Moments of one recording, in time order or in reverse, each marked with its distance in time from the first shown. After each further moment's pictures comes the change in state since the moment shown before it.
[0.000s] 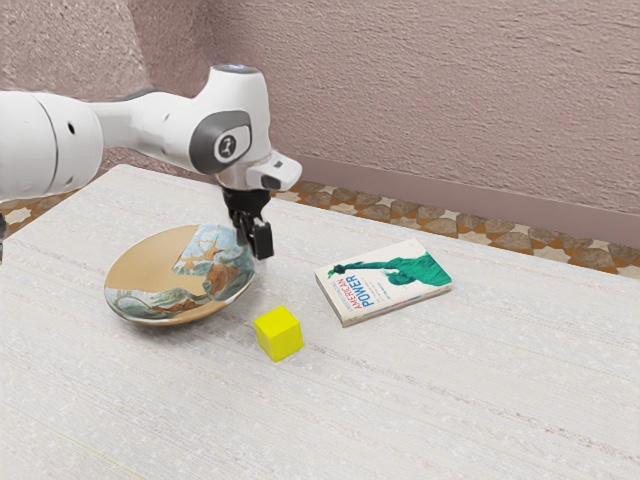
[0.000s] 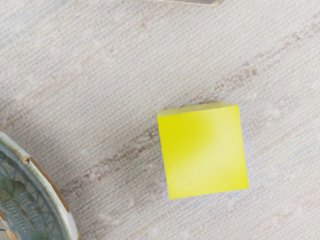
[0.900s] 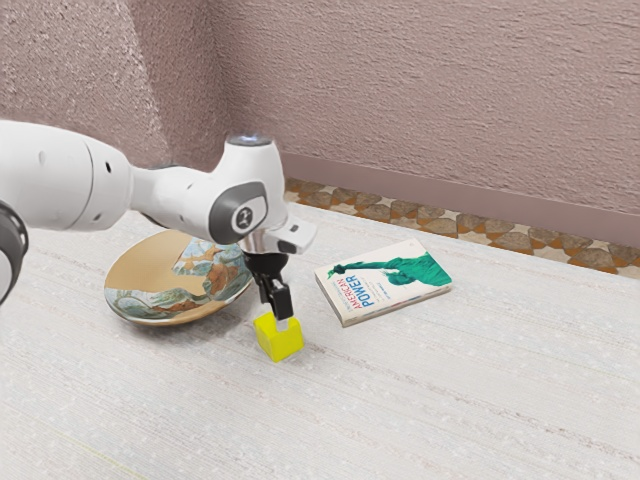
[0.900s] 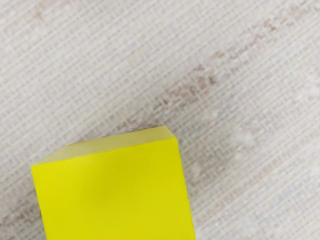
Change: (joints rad) arm -0.066 0.043 0.017 -0.212 -0.096 0.266 0.042
